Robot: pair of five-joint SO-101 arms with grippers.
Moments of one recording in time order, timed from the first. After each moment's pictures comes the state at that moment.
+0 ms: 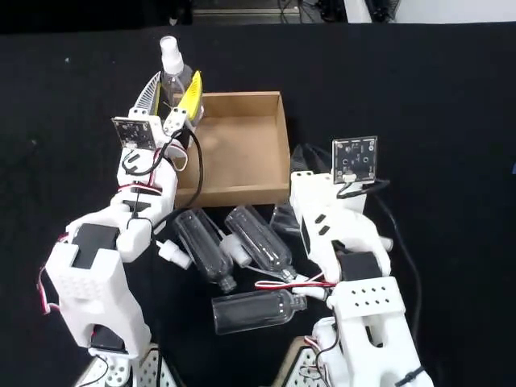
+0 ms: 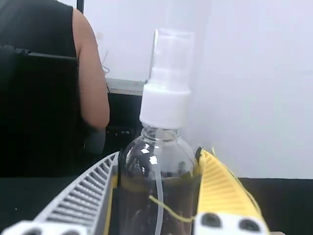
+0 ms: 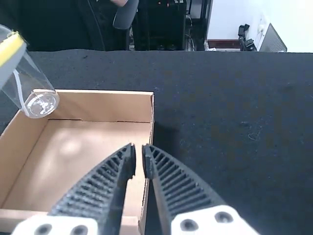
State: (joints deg) left arm 2.0 16.7 43.7 -66.2 4.9; right arm -7.1 -58.9 77.0 12.4 -2.3
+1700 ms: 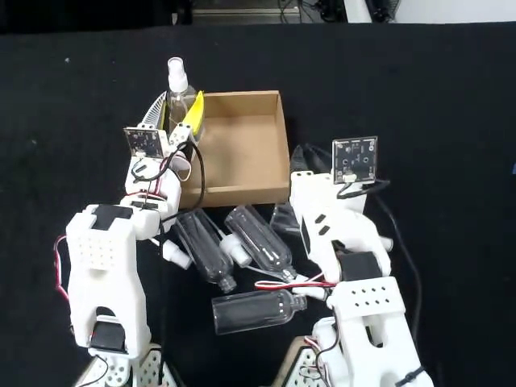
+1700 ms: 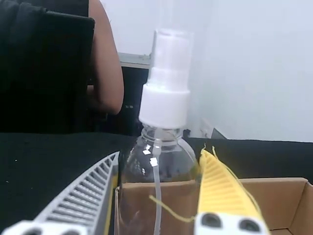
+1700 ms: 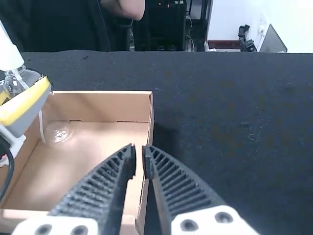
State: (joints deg) left arm 1.9 33.5 37.4 -70.7 4.9; right arm -7.1 -58.9 77.0 12.4 -2.3
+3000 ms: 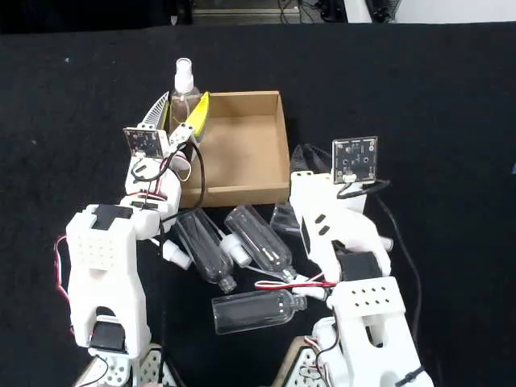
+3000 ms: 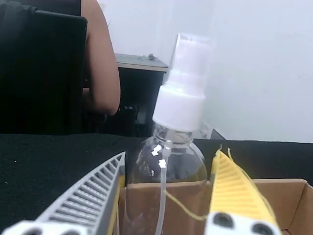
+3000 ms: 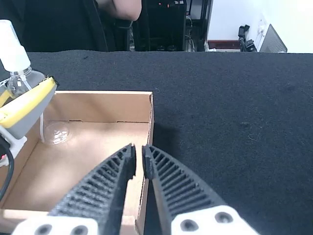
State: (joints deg) left arm 1.9 33.6 37.4 -71.1 4.9; right arm -7.1 -58.9 77.0 12.4 -2.3
